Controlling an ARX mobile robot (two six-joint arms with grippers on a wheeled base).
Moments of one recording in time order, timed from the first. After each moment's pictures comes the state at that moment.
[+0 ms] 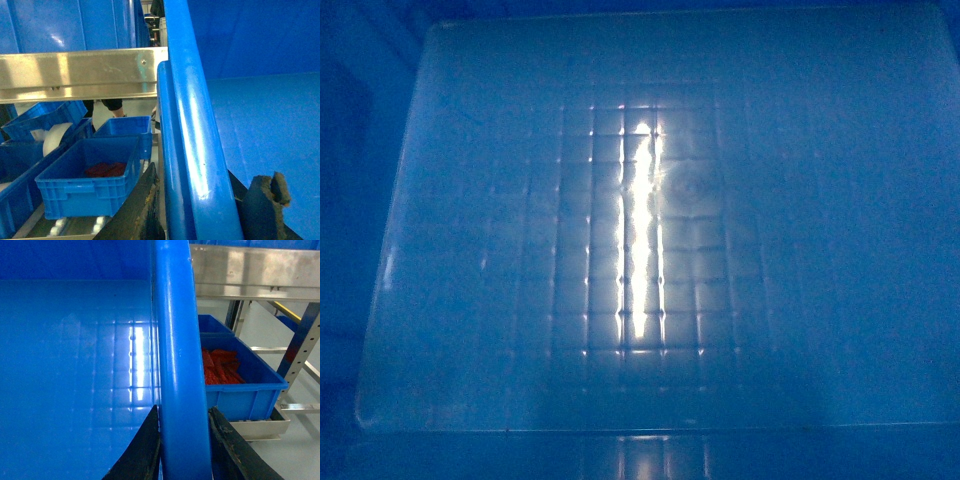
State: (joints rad) left arm -0.30 0.85 0.13 0.89 -0.30 0.08; right arm 0.31 0.72 0.30 0.35 0.36 0.01
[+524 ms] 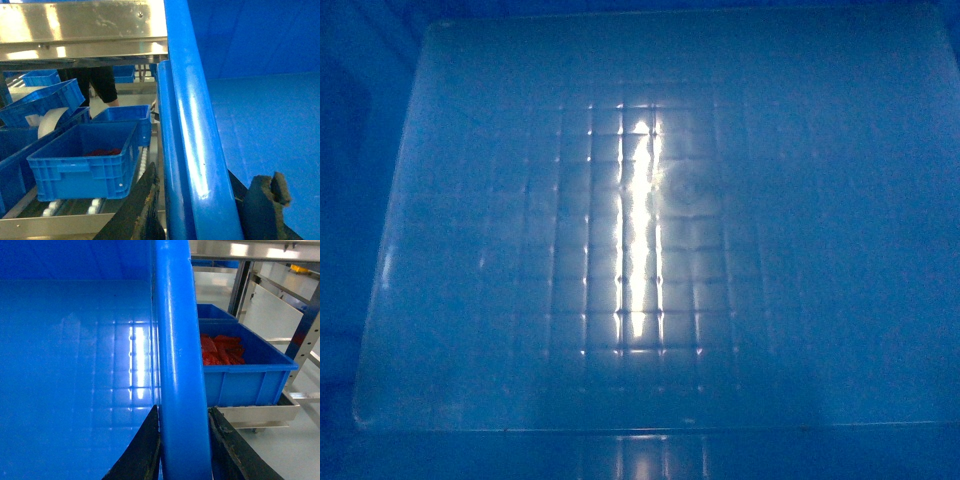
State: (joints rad) left arm -0.30 0.85 0.13 0.89 -0.30 0.08; right arm 0.31 0.72 0.30 0.35 0.36 0.01
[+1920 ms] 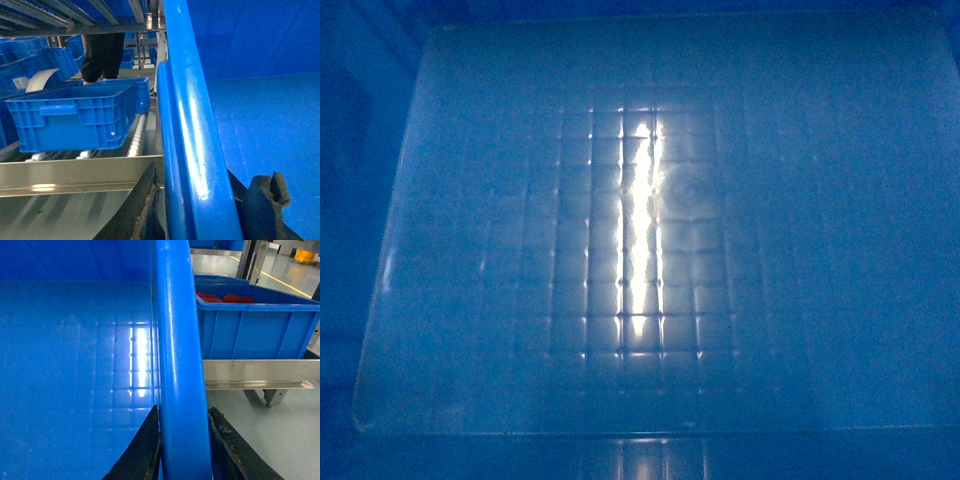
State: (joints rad) left arm -0.30 0.85 0.13 0.88 -0.30 0.08; right arm 0.31 0.72 0.30 0.34 0.36 0.01
